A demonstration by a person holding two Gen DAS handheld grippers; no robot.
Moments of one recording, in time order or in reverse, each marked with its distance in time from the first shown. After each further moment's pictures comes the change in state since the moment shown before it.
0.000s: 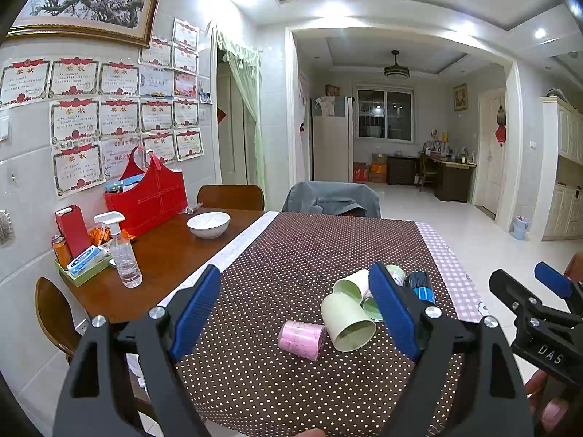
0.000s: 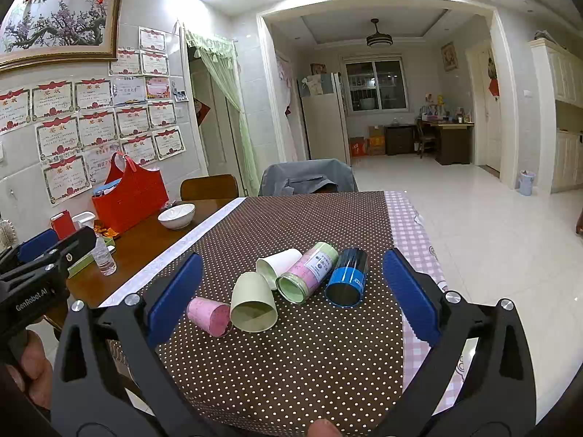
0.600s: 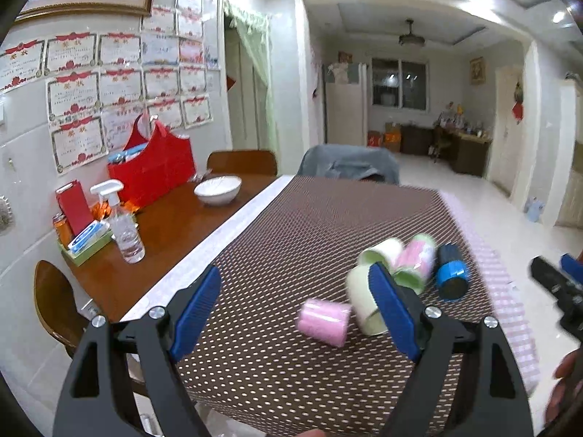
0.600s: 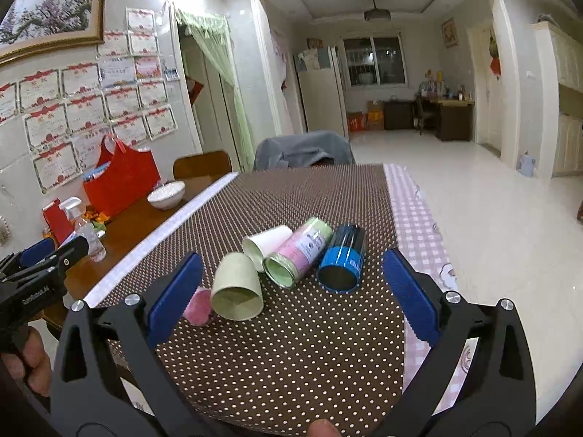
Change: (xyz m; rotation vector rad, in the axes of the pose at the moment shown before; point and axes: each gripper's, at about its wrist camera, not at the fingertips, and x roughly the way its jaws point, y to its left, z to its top) left arm 0.074 0.015 -0.023 0.008 0.155 0.068; right arm 0.065 -0.028 -0.012 0.021 0.142 -0.001
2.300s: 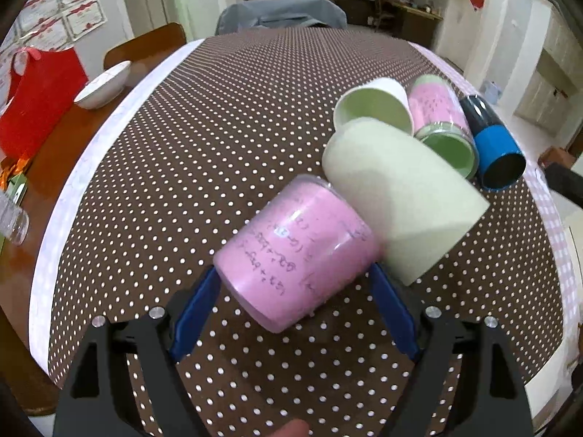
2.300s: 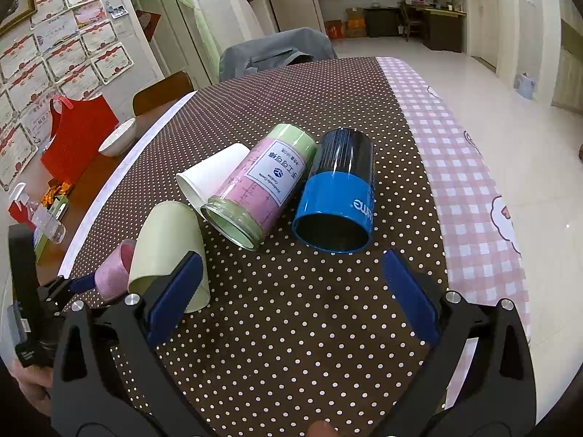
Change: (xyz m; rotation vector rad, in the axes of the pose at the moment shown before) left arm 0.218 -0.038 -0.059 0.207 0.521 -0.272; right arm 0.150 -0.033 -0.023 0.126 0.341 -0.053
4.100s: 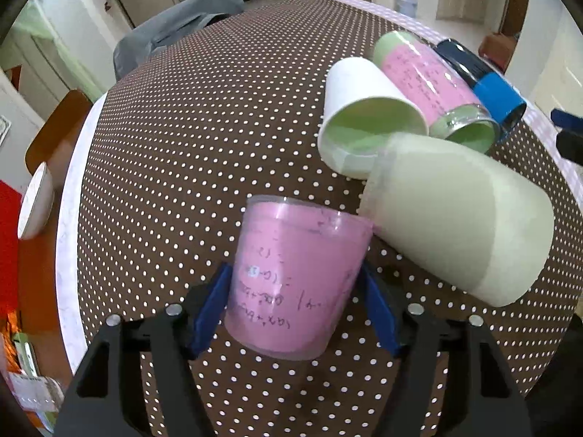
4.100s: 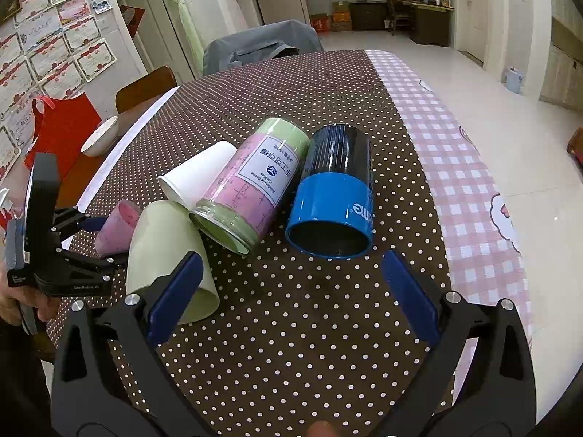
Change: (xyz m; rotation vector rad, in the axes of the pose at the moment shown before) left arm 0.045 0.005 0.074 0.440 0.081 -0.107; right arm 0.023 0.006 0.004 0.020 0.026 -0.057
